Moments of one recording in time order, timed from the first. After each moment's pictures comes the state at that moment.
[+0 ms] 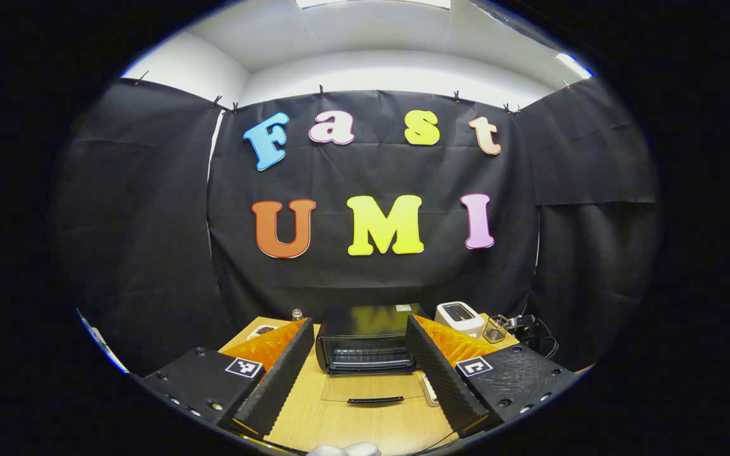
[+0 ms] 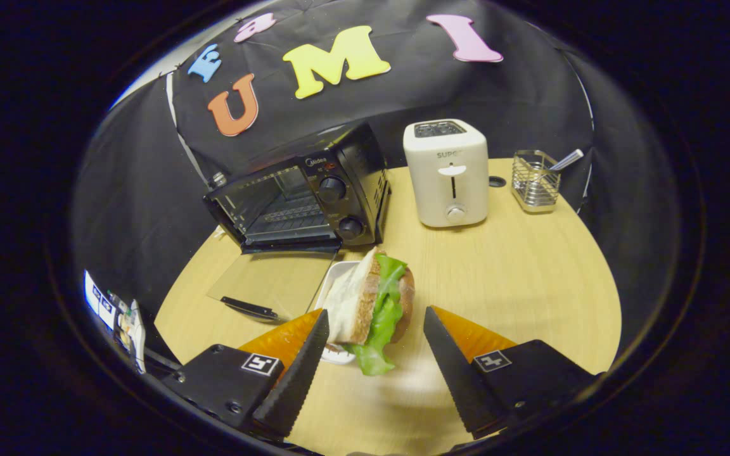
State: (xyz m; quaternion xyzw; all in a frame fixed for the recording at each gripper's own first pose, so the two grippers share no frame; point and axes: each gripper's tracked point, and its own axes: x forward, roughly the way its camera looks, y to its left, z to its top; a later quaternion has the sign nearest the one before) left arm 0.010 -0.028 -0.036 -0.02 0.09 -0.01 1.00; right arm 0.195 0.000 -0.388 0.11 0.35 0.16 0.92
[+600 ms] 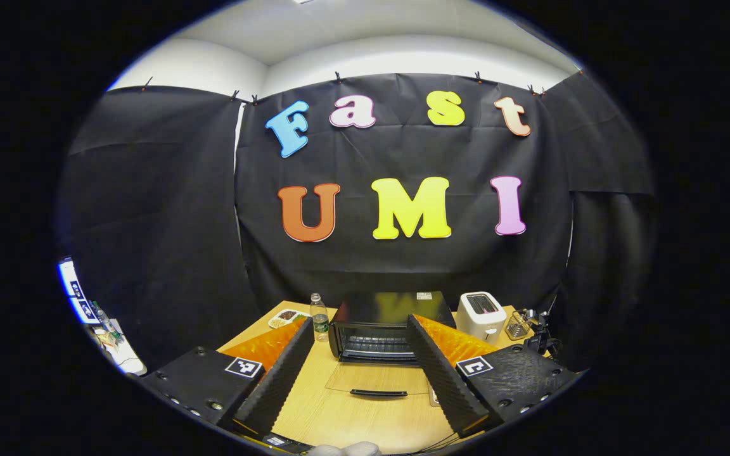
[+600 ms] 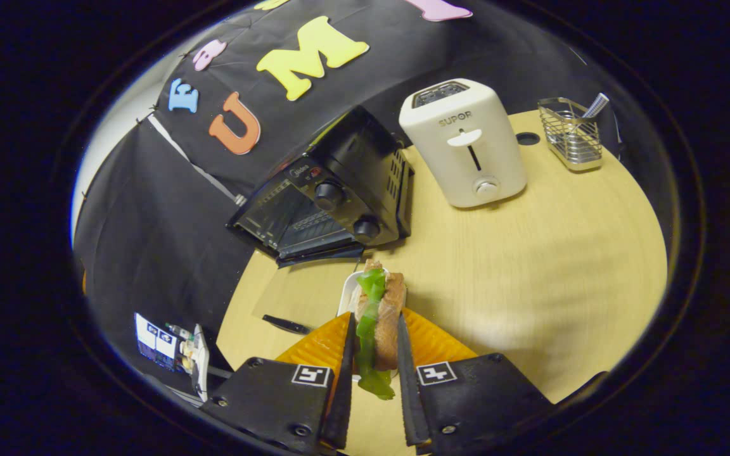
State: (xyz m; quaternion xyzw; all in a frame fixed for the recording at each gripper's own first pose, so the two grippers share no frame) left arm 0.018 -0.052 -0.055 0.00 0.13 0.08 0.99; right arm 0.213 0.011 -0.388 0.23 0.39 0.25 0.86
